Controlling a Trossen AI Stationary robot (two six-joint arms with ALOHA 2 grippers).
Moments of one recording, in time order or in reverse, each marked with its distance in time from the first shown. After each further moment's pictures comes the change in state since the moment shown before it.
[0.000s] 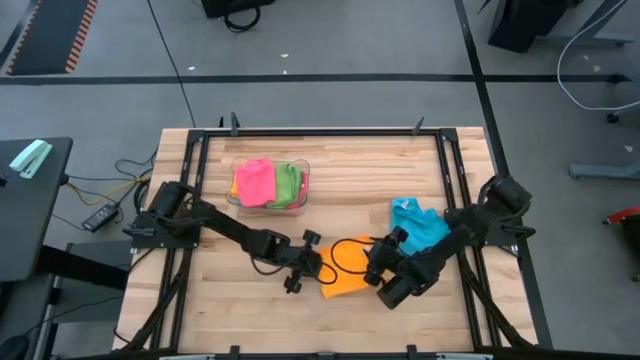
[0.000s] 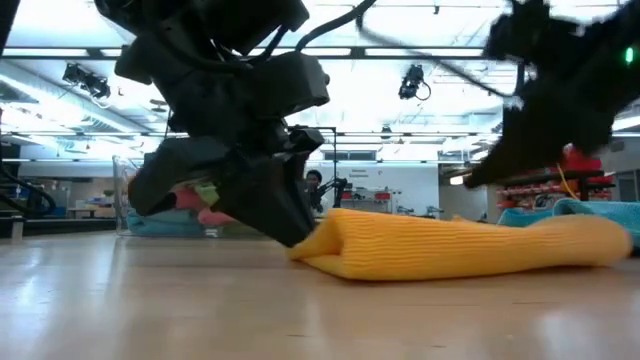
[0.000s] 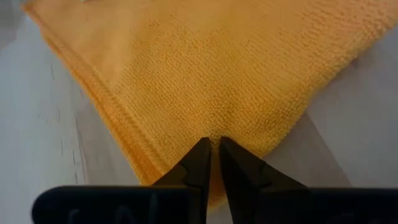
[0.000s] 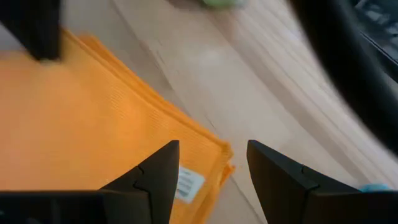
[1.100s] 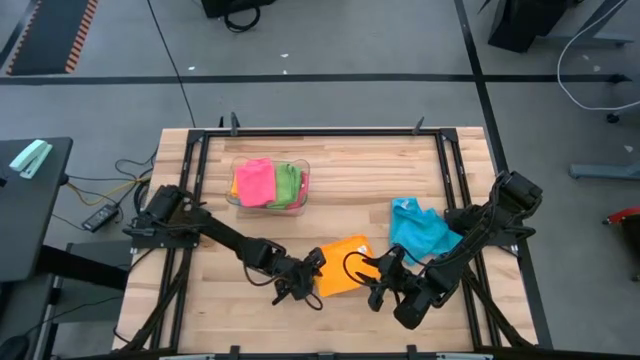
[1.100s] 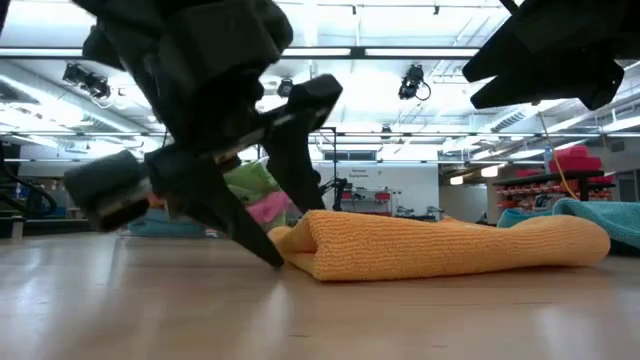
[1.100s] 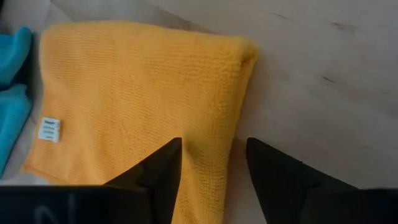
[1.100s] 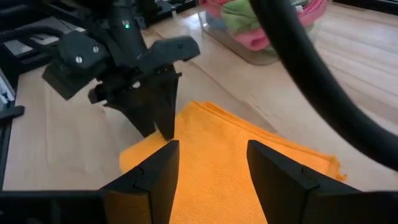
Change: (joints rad) left arm -0.090 -0.016 0.000 0.042 0.021 0.530; right arm 0.138 -0.083 0.000 0.367 0.082 0.038
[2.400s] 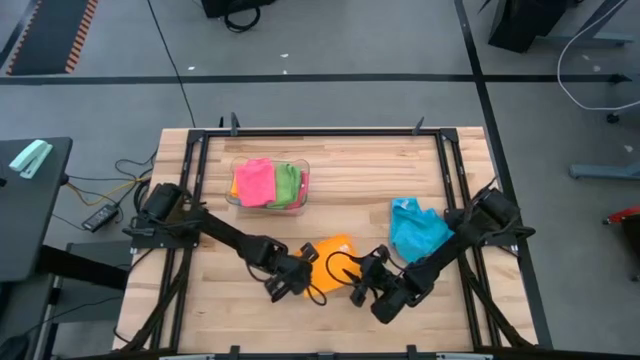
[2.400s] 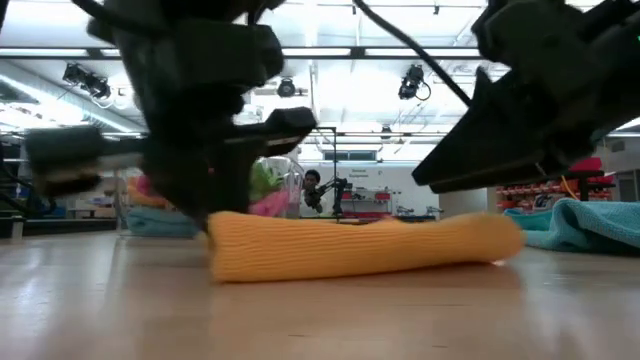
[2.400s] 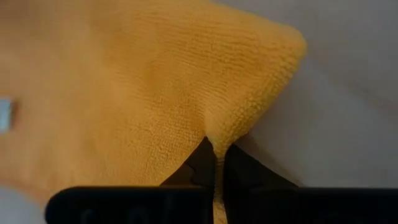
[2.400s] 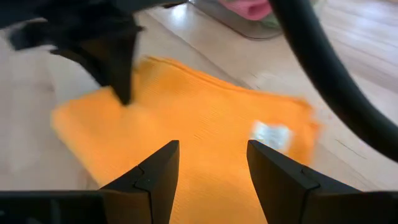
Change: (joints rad) left arm 0.007 -0.019 0.050 -0.312 0.089 -0.203; right arm -0.104 0.224 0.000 0.217 -0.032 -0.093
